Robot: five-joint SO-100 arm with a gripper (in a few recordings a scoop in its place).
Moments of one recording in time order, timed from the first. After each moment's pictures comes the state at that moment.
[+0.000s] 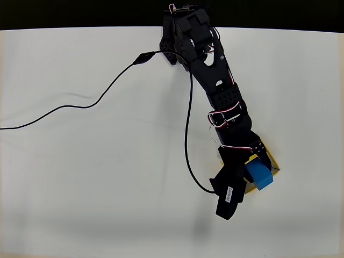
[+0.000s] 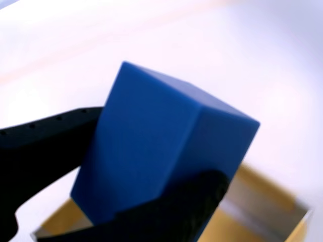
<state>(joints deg) -22.0 98.1 124.3 1.2 -93.3</state>
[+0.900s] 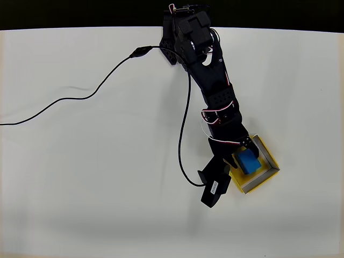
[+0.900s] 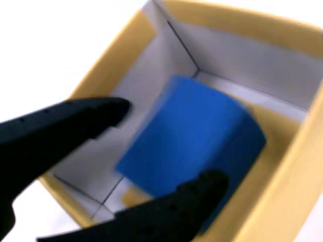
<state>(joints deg) -20.4 97.0 133.8 0.5 -90.4</state>
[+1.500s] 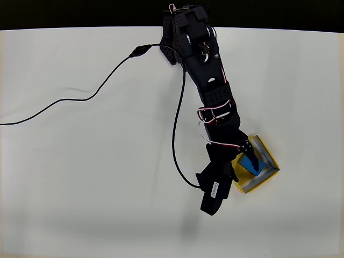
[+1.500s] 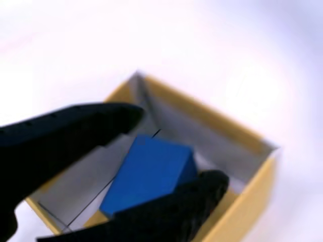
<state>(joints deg) -15.6 105.6 131.0 -1.0 -97.0</state>
